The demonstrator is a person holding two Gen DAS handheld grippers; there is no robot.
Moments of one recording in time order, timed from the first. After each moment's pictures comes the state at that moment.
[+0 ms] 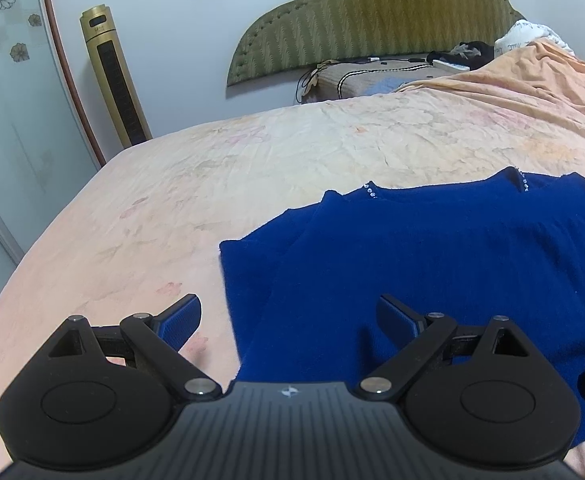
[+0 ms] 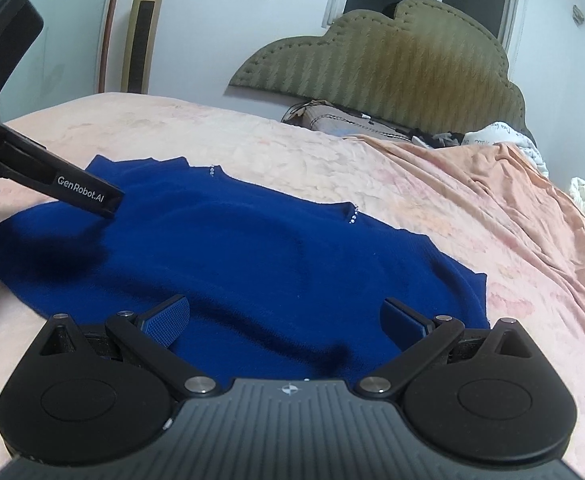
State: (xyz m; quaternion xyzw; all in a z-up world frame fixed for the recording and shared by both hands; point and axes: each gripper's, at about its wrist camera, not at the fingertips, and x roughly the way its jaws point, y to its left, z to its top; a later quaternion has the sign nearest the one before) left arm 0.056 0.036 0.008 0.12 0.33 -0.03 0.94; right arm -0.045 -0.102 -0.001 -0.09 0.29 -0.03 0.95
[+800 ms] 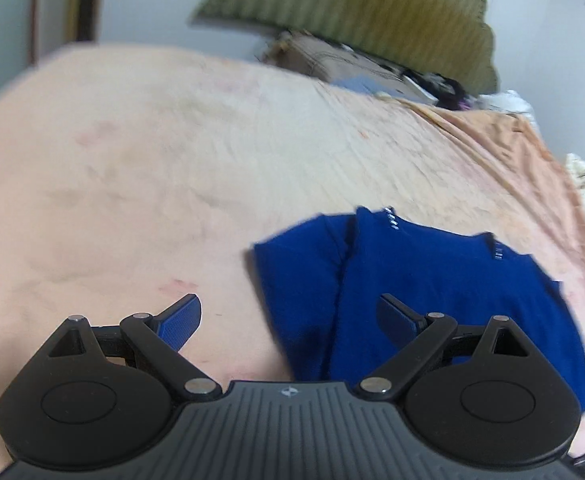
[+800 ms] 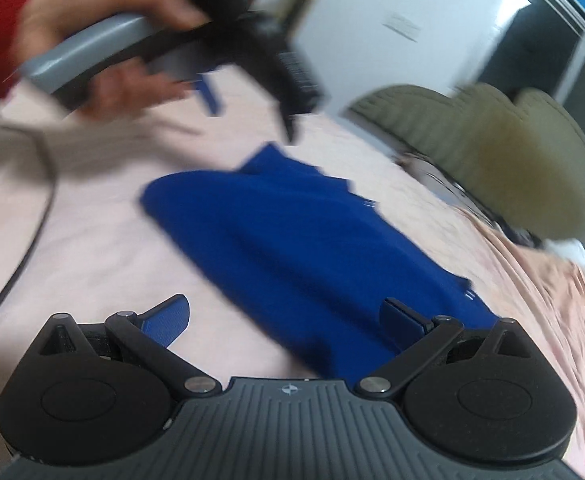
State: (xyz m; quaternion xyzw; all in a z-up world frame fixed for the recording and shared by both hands) left arm 0.150 0.165 0.002 -0.09 0.42 -0.19 0.88; right arm -0.075 0.029 -0.021 -0.27 0.28 0.11 0.92
